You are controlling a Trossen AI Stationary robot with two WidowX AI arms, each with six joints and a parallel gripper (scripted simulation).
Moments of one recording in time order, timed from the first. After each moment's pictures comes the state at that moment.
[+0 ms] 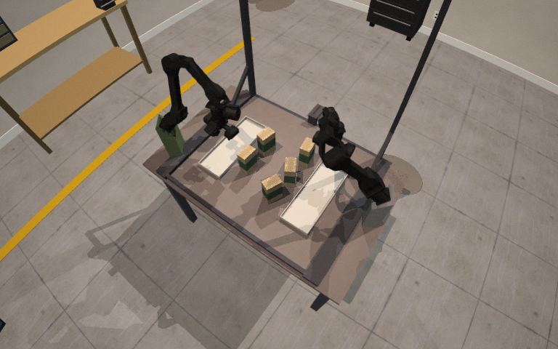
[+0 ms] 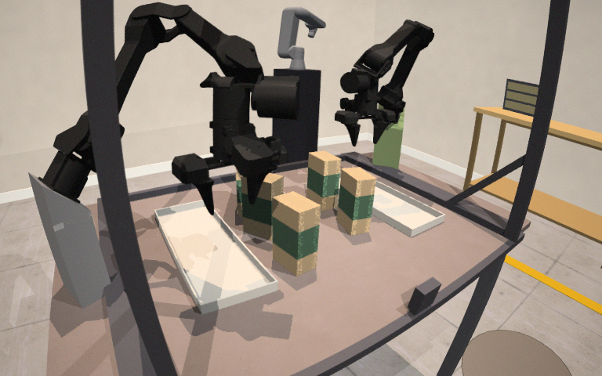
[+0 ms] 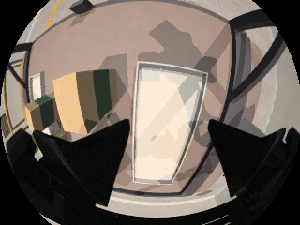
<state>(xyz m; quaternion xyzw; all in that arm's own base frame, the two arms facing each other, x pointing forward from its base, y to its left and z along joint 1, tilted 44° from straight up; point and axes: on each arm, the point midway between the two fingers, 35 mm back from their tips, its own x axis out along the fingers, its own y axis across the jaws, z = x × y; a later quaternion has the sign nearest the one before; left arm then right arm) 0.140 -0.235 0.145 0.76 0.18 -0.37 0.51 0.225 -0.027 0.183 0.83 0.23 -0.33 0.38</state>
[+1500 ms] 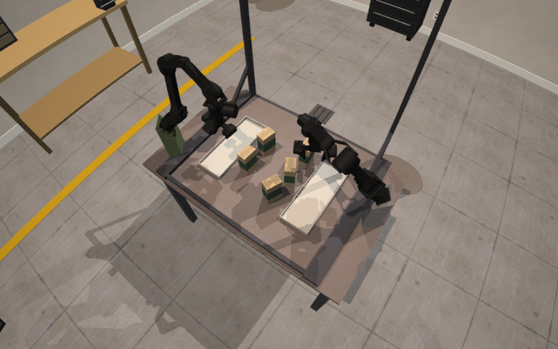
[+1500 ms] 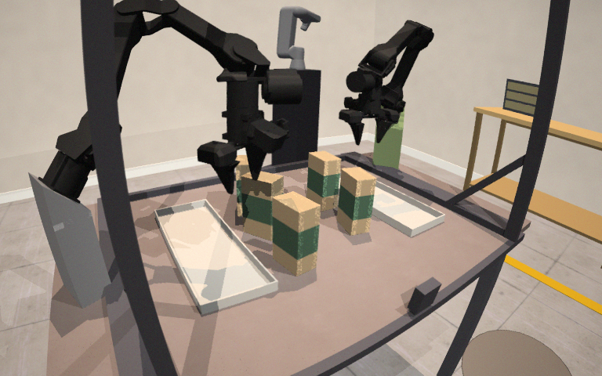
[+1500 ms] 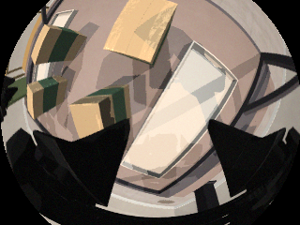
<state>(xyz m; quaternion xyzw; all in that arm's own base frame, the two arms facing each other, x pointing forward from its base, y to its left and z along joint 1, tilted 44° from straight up) 0.202 -0.199 0.201 0.65 0.23 -0.32 0.65 0.215 -0.019 0.178 0.83 0.23 -0.33 0.39</state>
